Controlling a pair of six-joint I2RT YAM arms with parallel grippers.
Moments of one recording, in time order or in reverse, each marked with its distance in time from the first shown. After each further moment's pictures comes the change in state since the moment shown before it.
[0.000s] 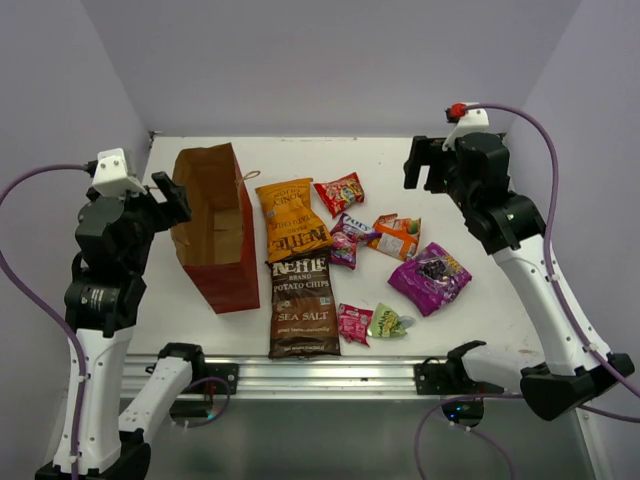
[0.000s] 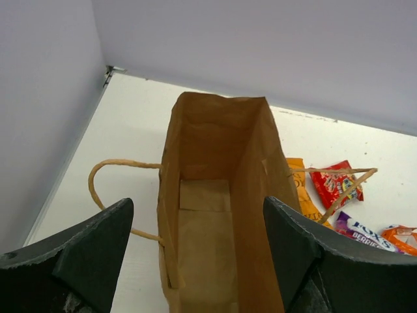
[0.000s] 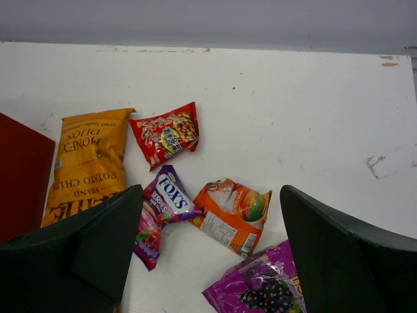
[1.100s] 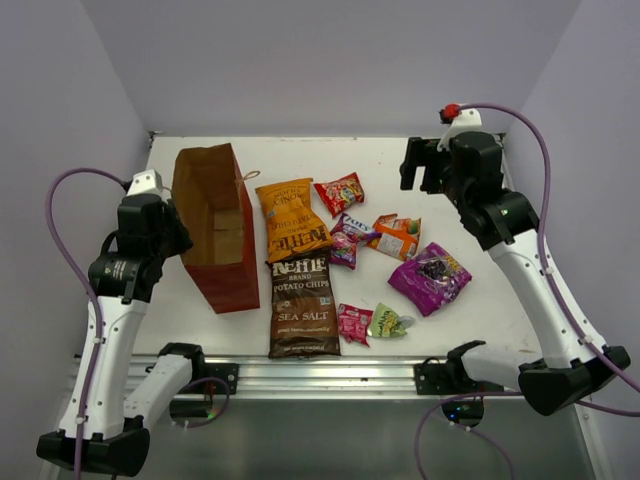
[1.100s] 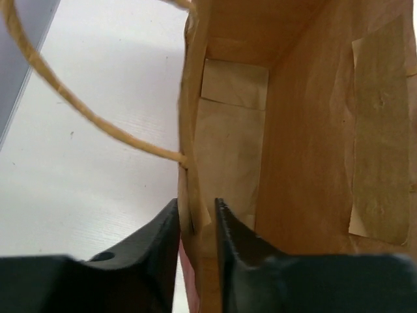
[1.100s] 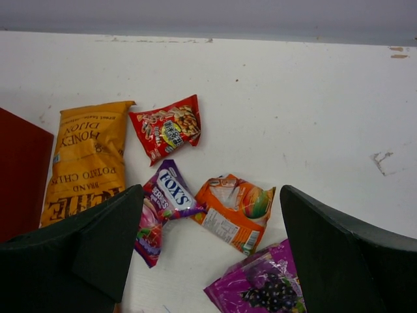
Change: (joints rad) left arm 0.000 0.095 -0.101 -0.269 -0.034 -0.143; right arm 0.000 0.032 -0.002 -0.005 -0.006 0.006
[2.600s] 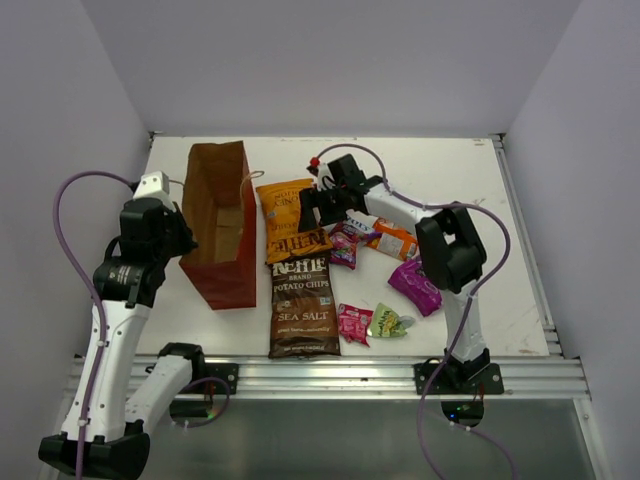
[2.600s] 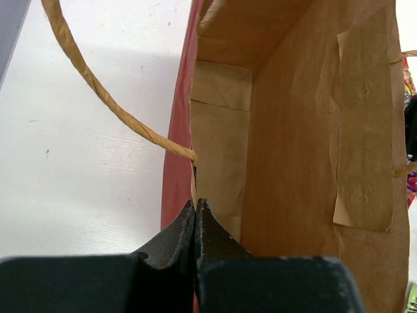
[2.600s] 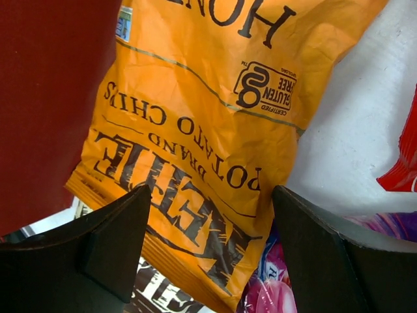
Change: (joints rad) left arm 0.000 -0.027 -0.079 0.097 0.073 0.039; right arm 0.183 0.914 0.154 0.245 -0.650 0.050
